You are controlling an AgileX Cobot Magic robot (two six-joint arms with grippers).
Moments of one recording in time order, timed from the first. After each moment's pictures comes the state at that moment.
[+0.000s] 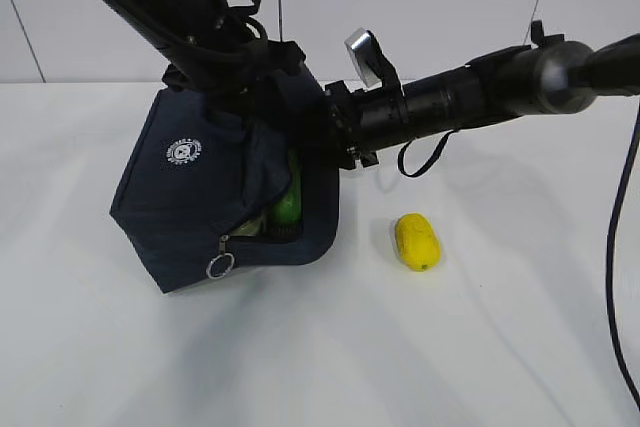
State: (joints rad) left arm -0.49 1.97 -1.63 -0.50 0.87 0.16; right arm 0.24 2.39 -1.75 1.44 1.19 -0.96
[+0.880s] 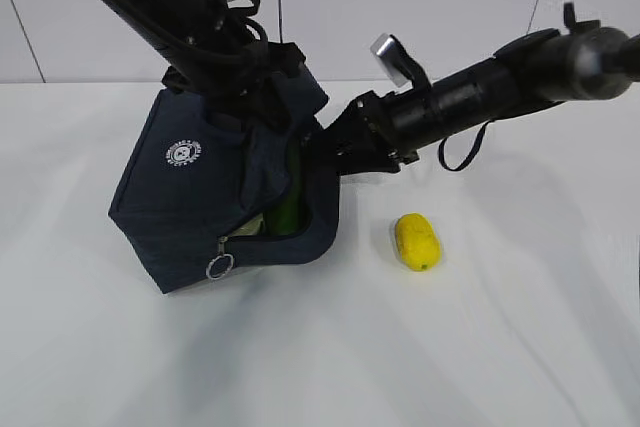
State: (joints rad) left arm -0.49 1.96 -1.63 -0.50 0.89 0.16; right arm 0.17 2.36 -1.75 1.24 1.18 -0.92
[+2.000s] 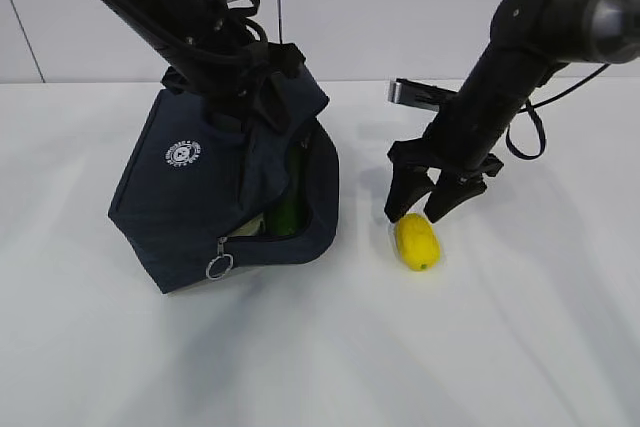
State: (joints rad) left arm -0.49 1.96 -1.63 -0.50 0.89 0.16; right arm 0.22 2.26 -1.75 0.46 1.20 -0.38
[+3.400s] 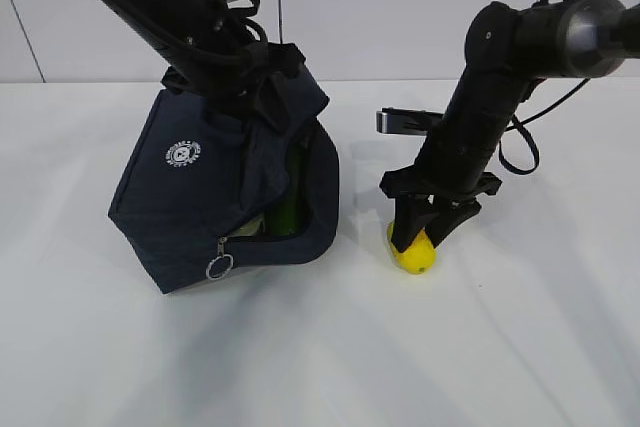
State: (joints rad) left arm -0.49 1.96 -1.63 -0.50 0.89 0.16; right arm 0.27 2.26 -1.71 0.37 1.21 -0.31
